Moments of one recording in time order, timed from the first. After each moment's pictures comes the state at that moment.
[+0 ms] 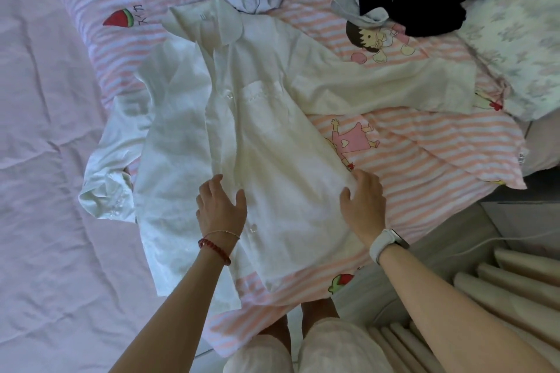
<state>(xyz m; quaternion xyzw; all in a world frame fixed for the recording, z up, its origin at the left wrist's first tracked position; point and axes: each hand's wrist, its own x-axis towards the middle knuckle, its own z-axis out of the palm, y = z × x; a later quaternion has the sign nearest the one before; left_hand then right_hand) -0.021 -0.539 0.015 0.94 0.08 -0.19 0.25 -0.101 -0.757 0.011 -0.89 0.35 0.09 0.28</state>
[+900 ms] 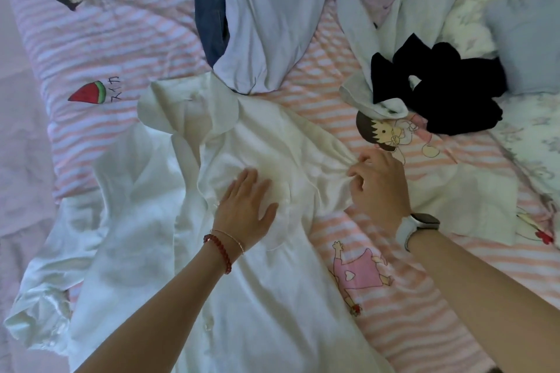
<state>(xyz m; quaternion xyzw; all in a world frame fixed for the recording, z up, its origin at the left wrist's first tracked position) 0.172 -0.654 -0.040 0.94 -0.24 -0.18 0.14 0.127 -0.898 -0.010 -0.98 0.10 -0.02 0.16</state>
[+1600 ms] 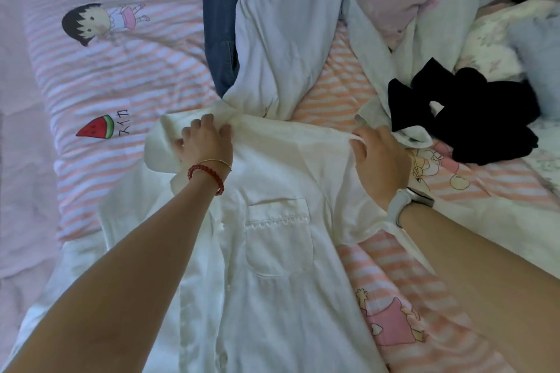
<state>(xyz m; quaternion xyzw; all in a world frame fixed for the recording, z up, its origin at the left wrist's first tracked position) 0.345 -0.663 -0.026 0.99 0.06 -0.03 0.15 0.224 -0.898 -0.017 -0.97 0.19 -0.07 0.14</state>
